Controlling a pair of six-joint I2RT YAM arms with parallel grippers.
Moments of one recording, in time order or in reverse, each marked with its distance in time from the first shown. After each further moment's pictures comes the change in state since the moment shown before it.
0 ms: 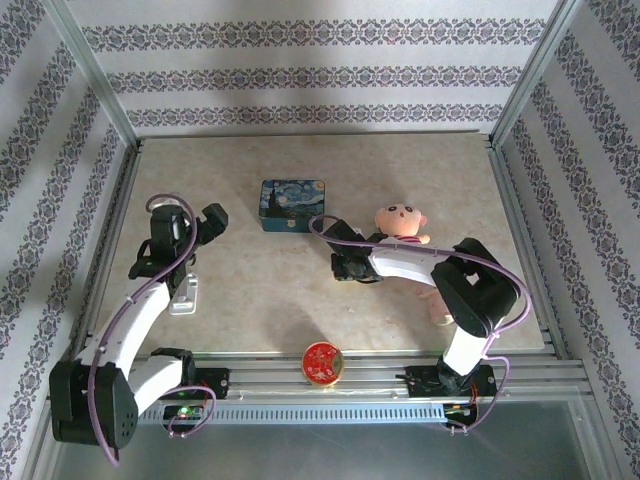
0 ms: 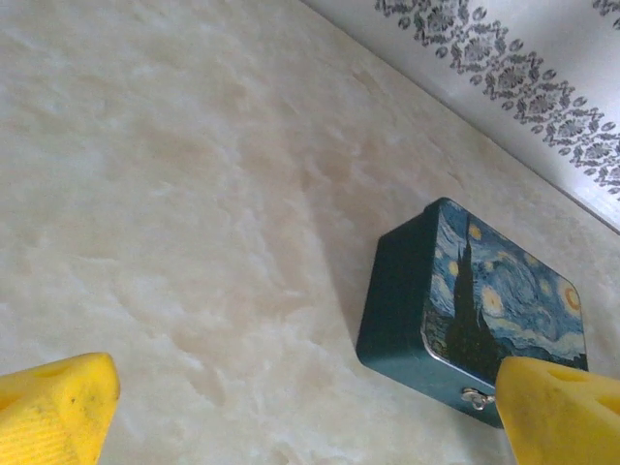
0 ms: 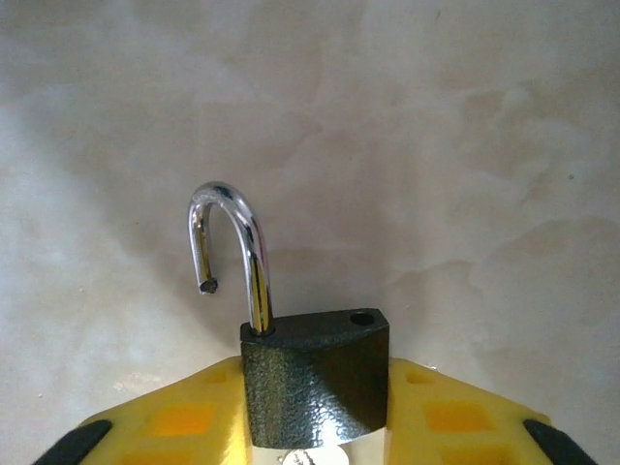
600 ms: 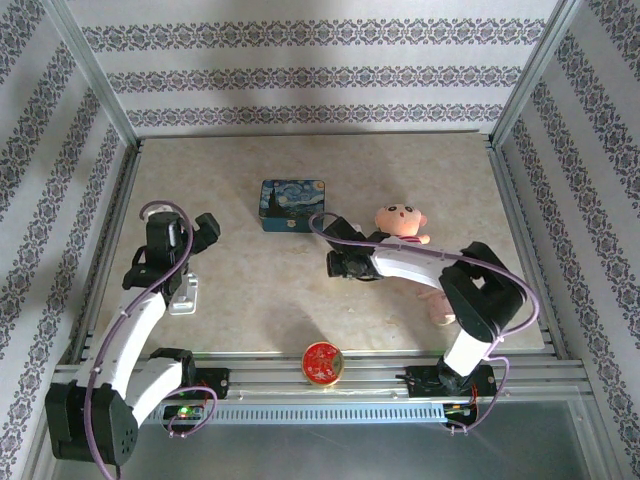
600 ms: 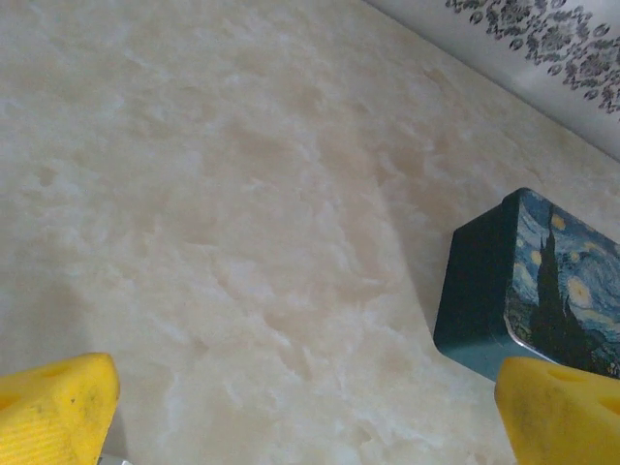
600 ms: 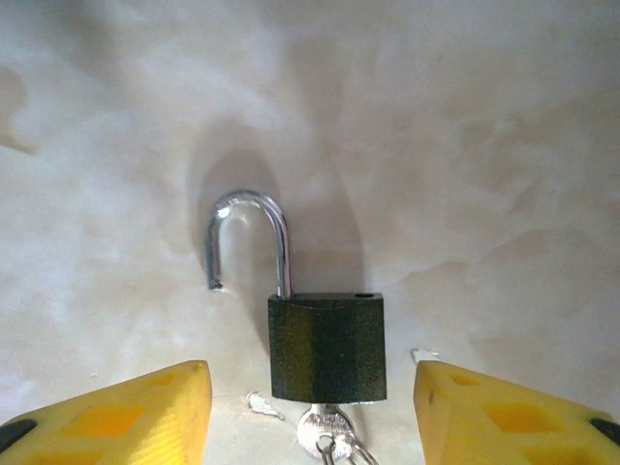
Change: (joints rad) left arm 0.005 -0.092 -0.006 -0.142 -0.114 0.065; right arm 0.011 -0.069 0.016 -0.029 0.021 -0.009
